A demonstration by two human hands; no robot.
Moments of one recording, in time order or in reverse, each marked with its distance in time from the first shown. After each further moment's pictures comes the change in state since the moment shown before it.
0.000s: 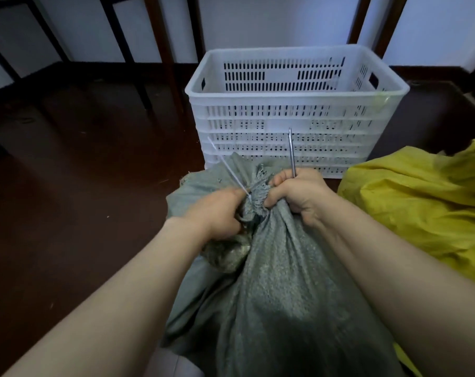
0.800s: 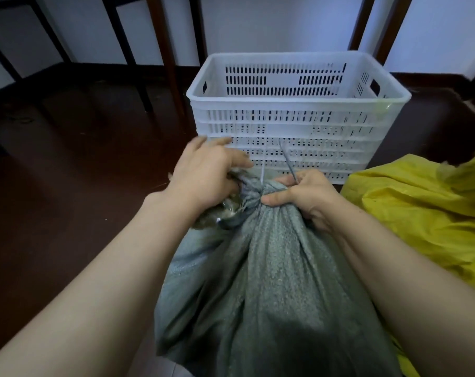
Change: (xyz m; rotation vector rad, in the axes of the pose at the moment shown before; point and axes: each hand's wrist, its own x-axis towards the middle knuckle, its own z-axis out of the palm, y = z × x) left_hand -0.006 0.004 -0.061 -0.038 0.333 0.040; right_hand 0.001 -0.011 -0.009 -0.184 -0.045 -0.017
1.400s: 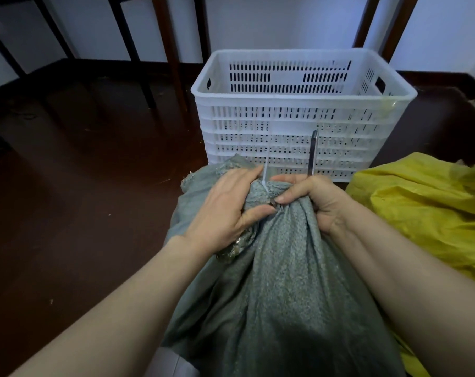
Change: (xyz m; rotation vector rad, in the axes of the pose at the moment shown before) left_hand -0.035 -0.008 0.067 -0.291 0.142 0.185; right_hand -0.003 0.008 -0.002 0.555 -0.303 0.162
